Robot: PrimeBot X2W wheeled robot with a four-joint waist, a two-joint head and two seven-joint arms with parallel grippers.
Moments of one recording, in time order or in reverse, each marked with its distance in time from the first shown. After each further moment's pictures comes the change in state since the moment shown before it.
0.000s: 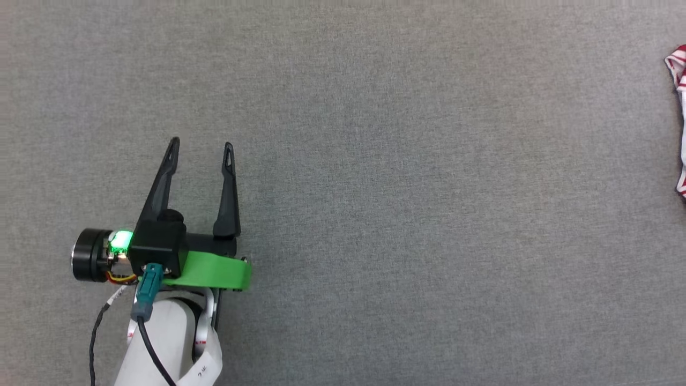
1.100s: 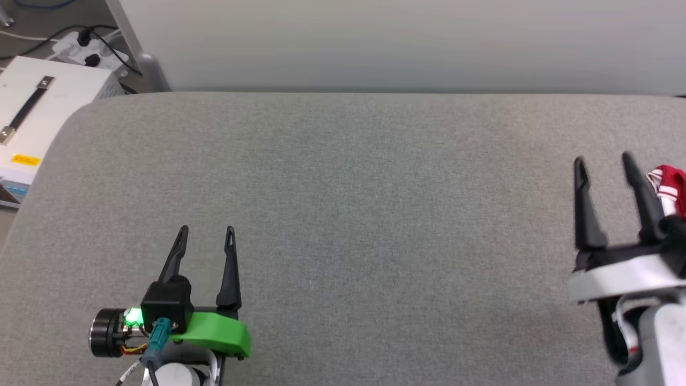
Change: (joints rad) left arm 0.186 -0.037 0.034 0.093 -0.032 -0.001 0.000; right arm 0.538 0.710 -0.089 -0.643 -0.288 0.000 -0.452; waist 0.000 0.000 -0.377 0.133
